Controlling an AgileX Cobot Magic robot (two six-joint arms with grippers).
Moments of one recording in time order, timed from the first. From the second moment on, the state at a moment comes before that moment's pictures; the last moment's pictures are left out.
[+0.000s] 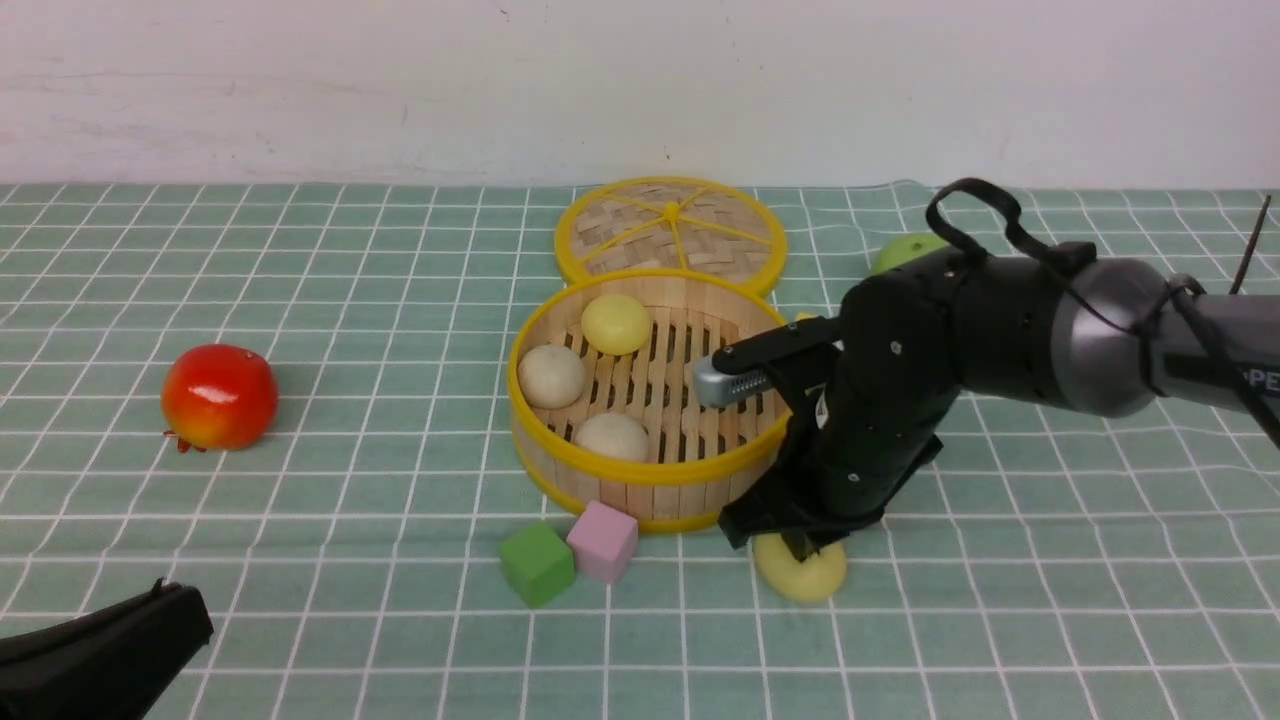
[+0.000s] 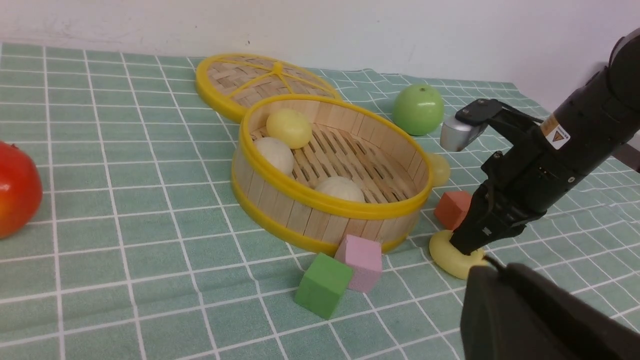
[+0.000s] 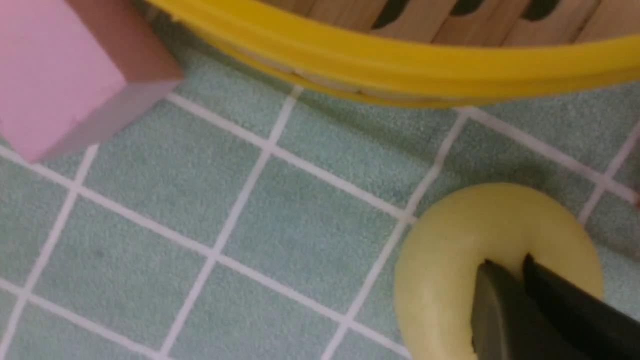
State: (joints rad) right arm 0.52 1.96 -1.38 0.05 0.76 0.08; left arm -0.45 0.34 -0.26 -0.28 0.13 -0.01
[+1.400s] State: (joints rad) right arm 0.51 1.97 -1.68 -0.01 0.69 -0.03; left arm -0.45 0.34 -0.26 -0.28 0.14 -0.01
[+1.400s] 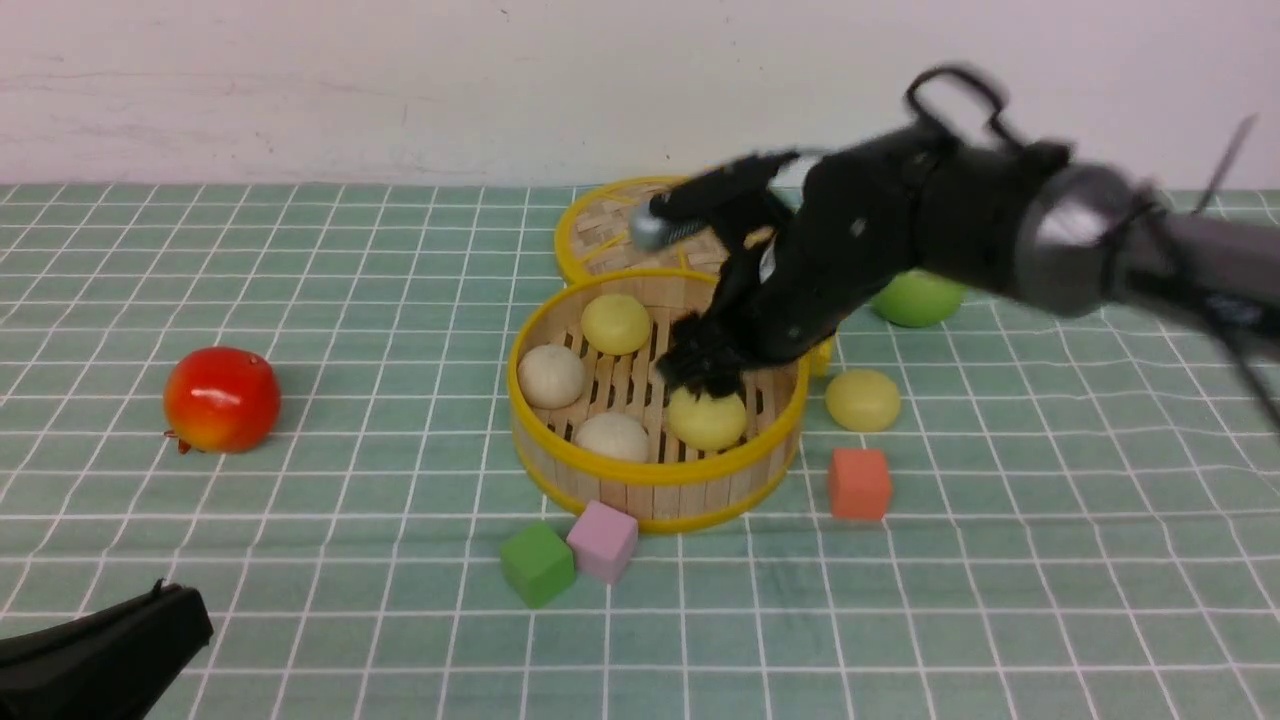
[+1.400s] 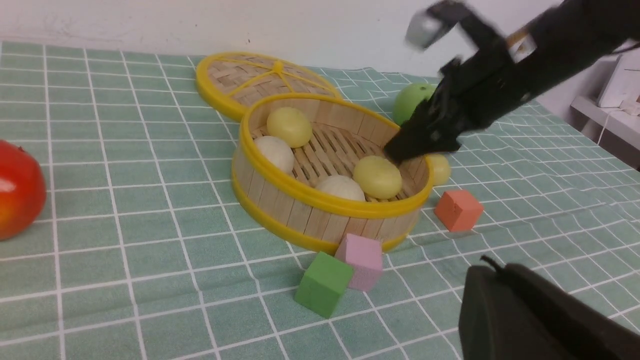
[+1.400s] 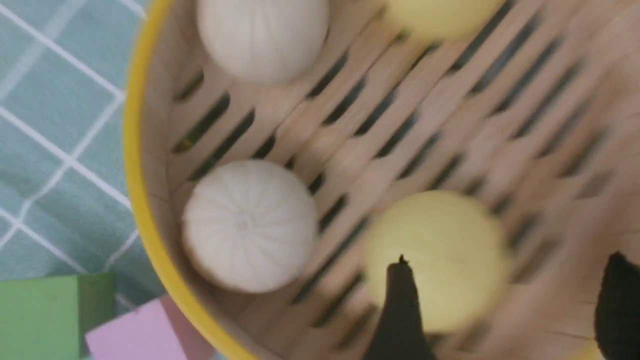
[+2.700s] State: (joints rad) right arm 0.22 2.18 -1.70 0.22 0.62 0.00; left arm -0.45 0.34 -0.26 -0.28 0.14 -0.01
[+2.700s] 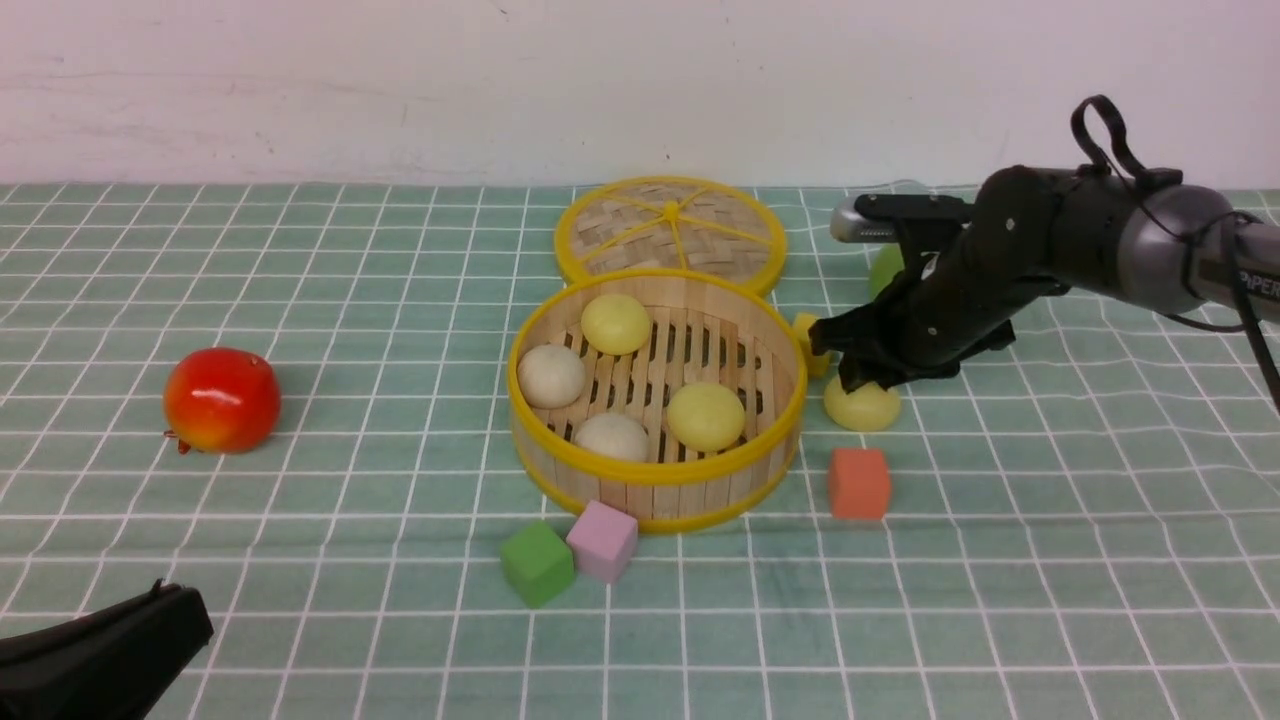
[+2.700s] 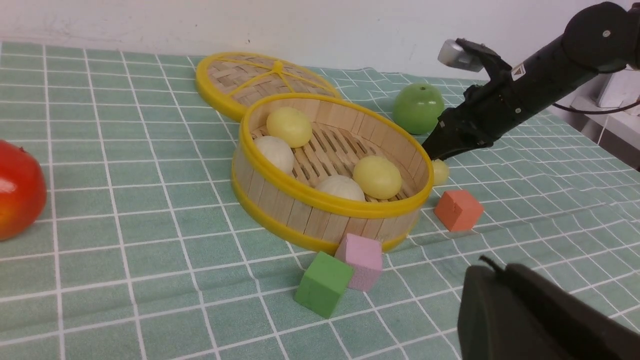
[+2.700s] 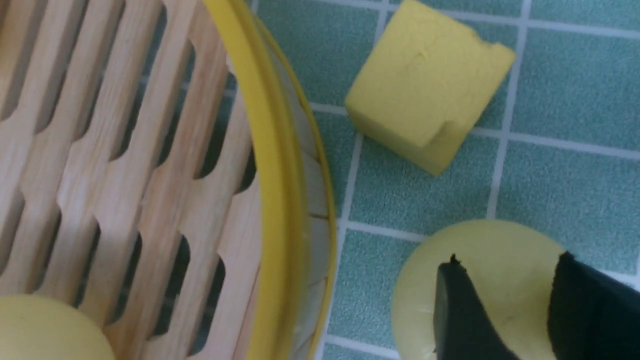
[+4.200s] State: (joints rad) right arm 0.44 2.23 -1.72 0.31 0.23 -0.22; left arm -0.45 0.34 -0.26 -0.28 0.14 -0.01
